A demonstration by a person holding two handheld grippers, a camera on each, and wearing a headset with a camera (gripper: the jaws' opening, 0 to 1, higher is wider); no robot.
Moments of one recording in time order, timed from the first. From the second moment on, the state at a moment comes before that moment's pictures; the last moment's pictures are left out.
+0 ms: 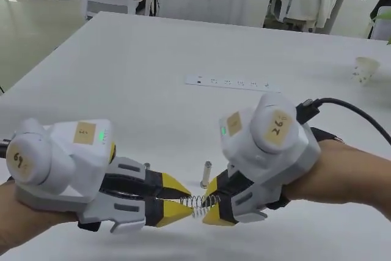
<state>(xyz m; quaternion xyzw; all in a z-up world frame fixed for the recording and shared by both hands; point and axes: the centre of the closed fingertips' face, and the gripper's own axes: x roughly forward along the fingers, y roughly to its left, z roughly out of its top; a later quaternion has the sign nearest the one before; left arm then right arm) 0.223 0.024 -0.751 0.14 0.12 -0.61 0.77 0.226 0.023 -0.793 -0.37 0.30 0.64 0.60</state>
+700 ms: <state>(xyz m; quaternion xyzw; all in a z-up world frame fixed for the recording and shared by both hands) 0.221 0.022 -0.761 0.17 0.13 -0.61 0.76 0.220 0.028 -0.771 -0.37 0.29 0.64 0.60</state>
